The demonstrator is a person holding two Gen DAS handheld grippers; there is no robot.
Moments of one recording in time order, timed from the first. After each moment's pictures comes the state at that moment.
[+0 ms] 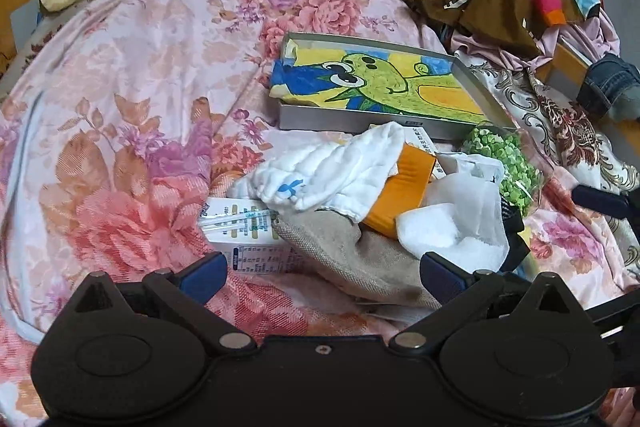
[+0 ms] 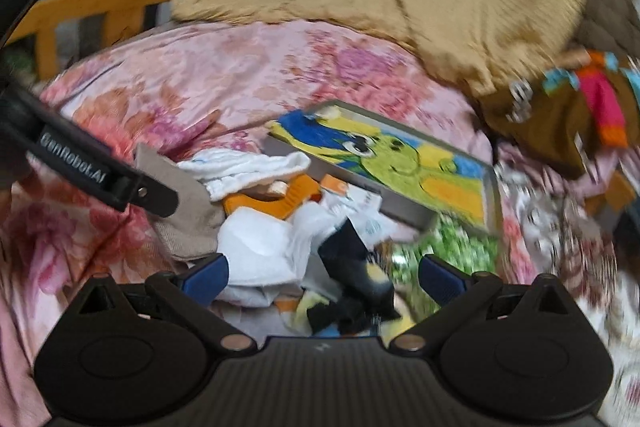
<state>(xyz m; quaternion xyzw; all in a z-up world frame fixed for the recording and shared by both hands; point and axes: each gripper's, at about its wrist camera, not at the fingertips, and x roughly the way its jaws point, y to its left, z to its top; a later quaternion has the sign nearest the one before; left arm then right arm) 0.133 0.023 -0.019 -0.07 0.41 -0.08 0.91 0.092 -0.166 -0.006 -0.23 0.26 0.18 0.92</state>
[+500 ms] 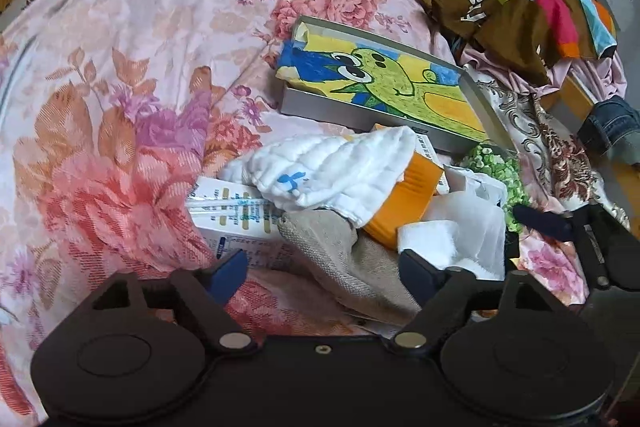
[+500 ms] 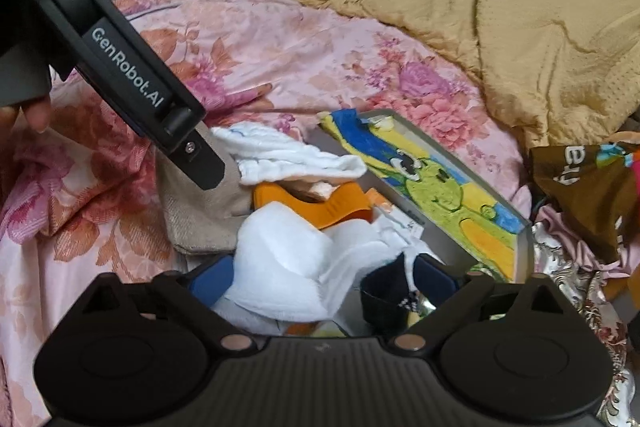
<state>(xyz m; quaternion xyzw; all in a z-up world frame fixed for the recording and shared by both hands) 0.148 0.036 -0.036 -0.16 0.43 -0.08 0.89 0.117 -0.132 -0.040 -0.31 0.26 0.24 0.88</state>
